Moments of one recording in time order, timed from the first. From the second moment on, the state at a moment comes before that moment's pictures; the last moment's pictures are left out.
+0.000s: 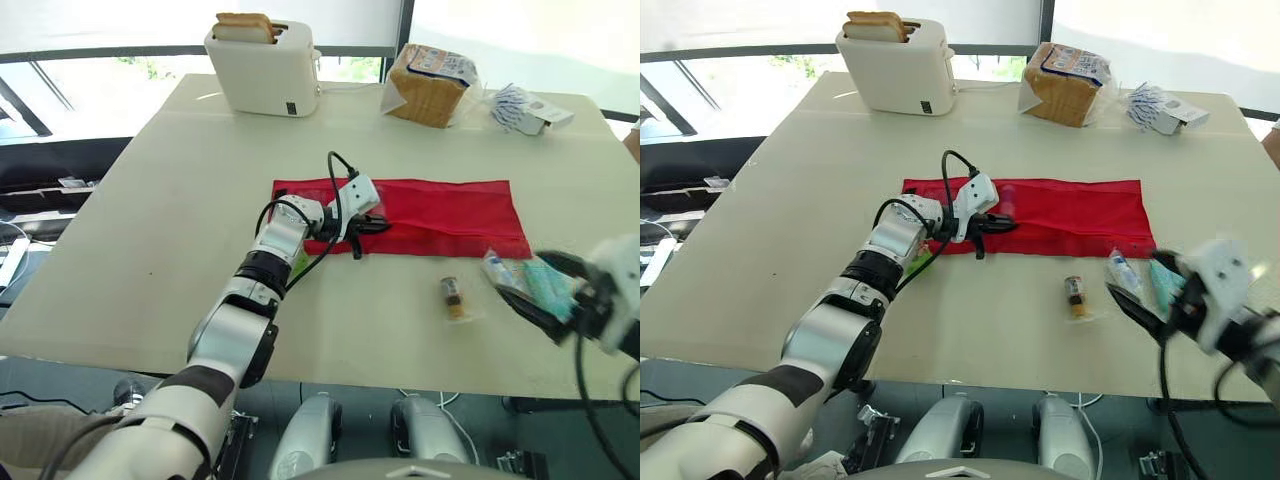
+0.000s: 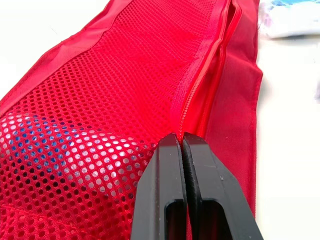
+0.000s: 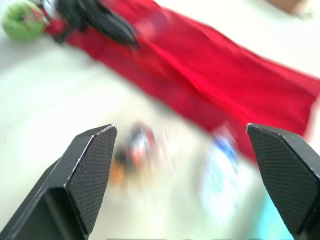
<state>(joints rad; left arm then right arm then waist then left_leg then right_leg) -0.99 0.22 -0.20 0.87 0.04 0.07 -1.07 0.36 -0.63 -0.84 -0.99 0.62 1.02 0.75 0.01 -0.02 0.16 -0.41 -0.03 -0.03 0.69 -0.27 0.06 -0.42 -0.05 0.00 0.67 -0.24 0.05</state>
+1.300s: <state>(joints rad) -1.04 0.20 -0.20 0.94 0.04 0.01 -1.07 0.07 -0.78 -0.29 -0.52 0.71 0.96 0.28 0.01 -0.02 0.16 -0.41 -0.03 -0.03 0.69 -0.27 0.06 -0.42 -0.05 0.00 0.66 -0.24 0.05</state>
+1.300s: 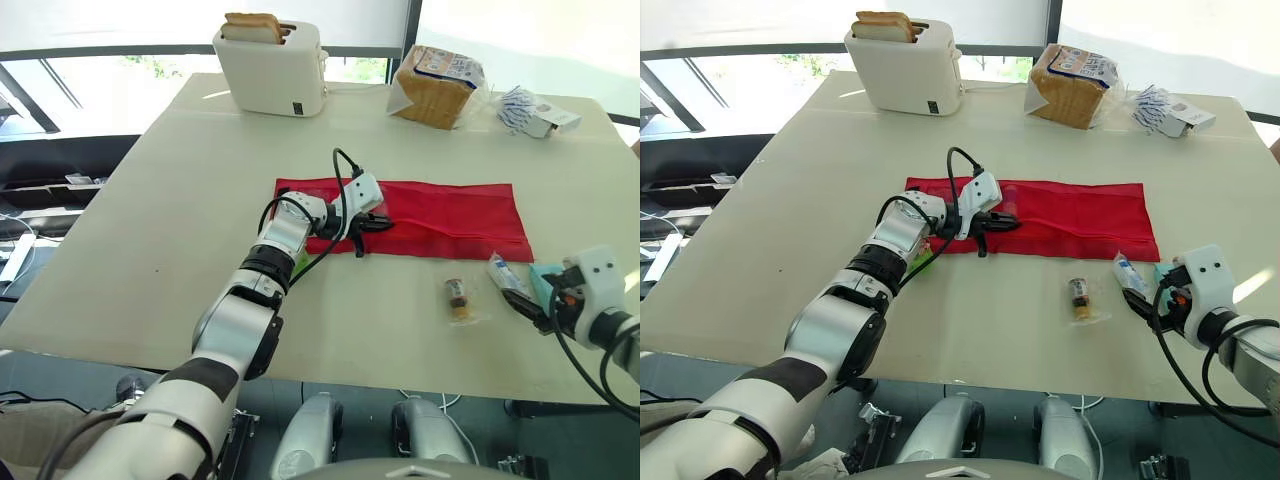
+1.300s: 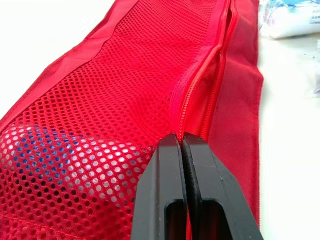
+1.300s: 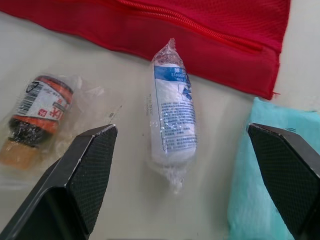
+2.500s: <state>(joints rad) -0.99 0.19 -0.20 0.78 0.04 0.12 -1.07 -0.57 -0.14 -0.02 -0.12 0.48 1.09 -0.07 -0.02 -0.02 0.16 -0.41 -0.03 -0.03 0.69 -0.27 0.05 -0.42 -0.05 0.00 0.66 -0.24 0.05</state>
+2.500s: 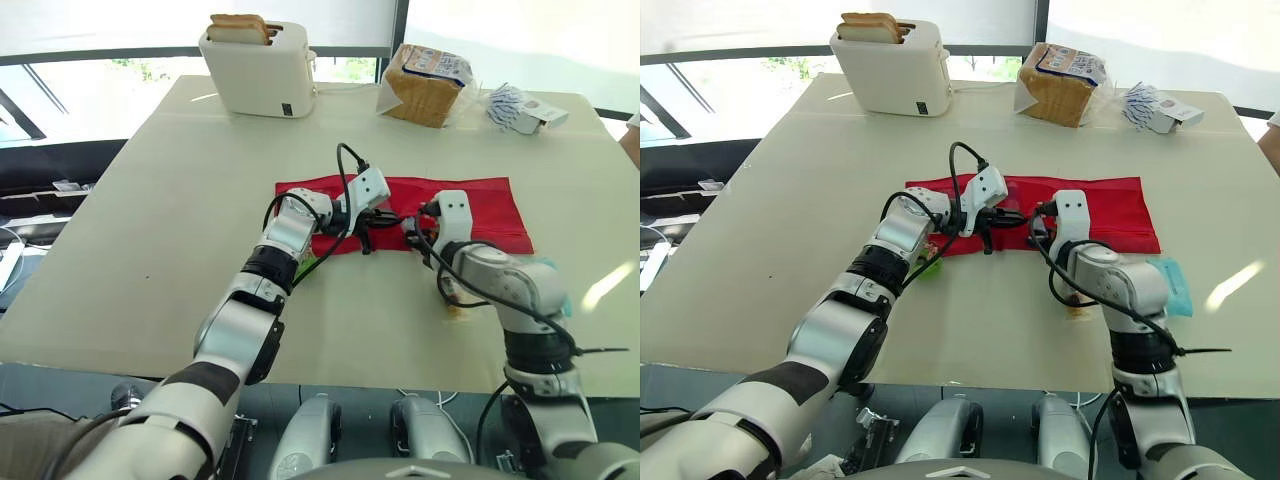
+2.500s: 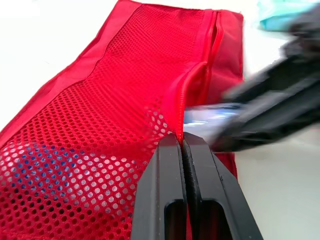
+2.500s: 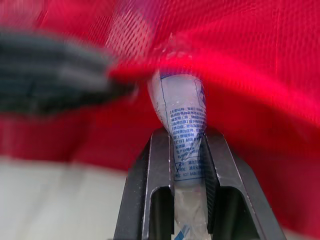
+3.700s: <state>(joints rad) -0.98 0.18 -0.21 0.78 0.04 0.14 -1.06 -0.41 -0.23 0.06 -0.26 0.31 0.93 0.20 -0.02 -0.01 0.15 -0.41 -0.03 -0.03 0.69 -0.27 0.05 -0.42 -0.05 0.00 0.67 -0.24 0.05</state>
